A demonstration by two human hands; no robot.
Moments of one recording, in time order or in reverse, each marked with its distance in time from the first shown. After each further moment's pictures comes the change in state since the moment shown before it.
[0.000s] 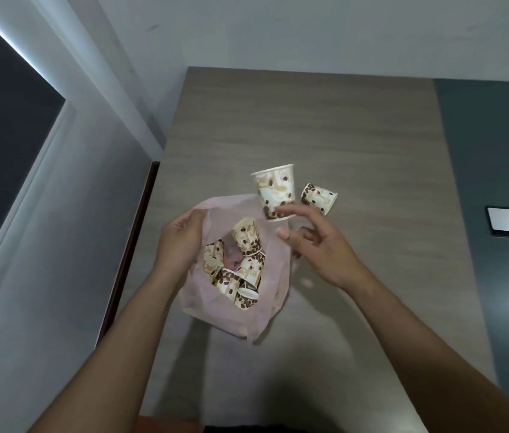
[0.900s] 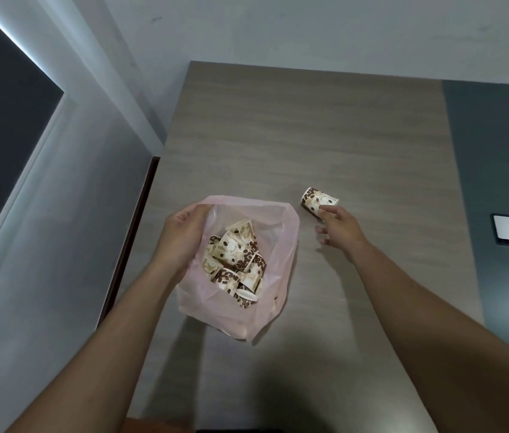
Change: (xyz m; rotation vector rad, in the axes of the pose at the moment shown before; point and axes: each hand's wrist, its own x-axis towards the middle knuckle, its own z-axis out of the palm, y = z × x) left_hand 0.007 0.016 0.006 -0.014 -0.128 0.021; right_hand 0.077 0.091 -0.058 0.096 0.487 0.644
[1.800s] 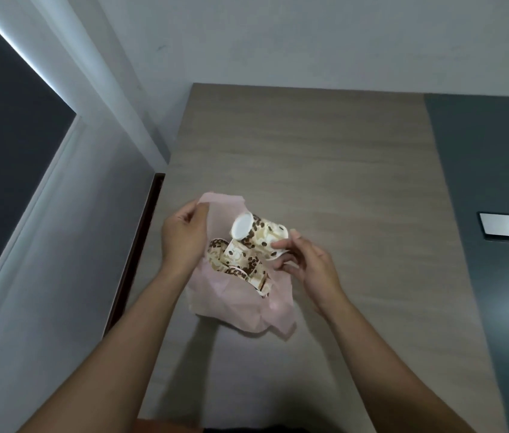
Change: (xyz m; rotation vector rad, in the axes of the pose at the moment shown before) left_hand -0.008 -0.004 -0.009 0.051 0.226 0.237; right_hand -0.165 0.016 0.044 0.398 -0.348 -0.237
